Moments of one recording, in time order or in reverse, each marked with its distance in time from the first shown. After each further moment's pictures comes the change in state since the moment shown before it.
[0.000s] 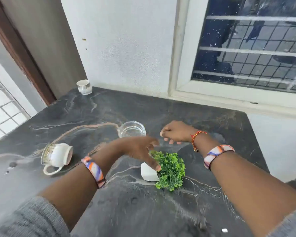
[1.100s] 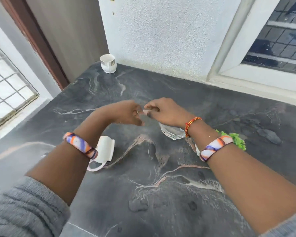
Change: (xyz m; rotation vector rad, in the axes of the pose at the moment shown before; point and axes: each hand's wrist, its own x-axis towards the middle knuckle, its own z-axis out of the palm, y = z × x) left_hand -0.045 -0.153 -0.094 0.014 0.211 -0.128; right_hand 0.087 -0.158 0.060 -0.012 0.073 -0.208
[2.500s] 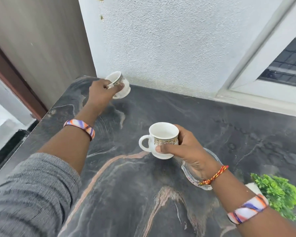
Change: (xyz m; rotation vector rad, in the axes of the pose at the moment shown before) left_hand 0.198 -0.159 -0.078 -0.752 0.663 -0.062; right_hand 0.070 0.014 0.035 1.004 0.309 0.336
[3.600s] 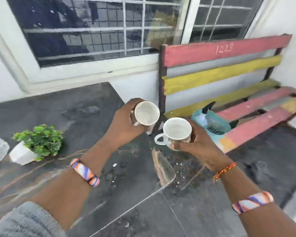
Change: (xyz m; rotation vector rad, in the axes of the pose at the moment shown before) left_hand -0.504 0.243 0.361 -0.177 -0.849 0.652; right_hand -0.464 0.087 -0.364 -0.157 0.740 -0.230
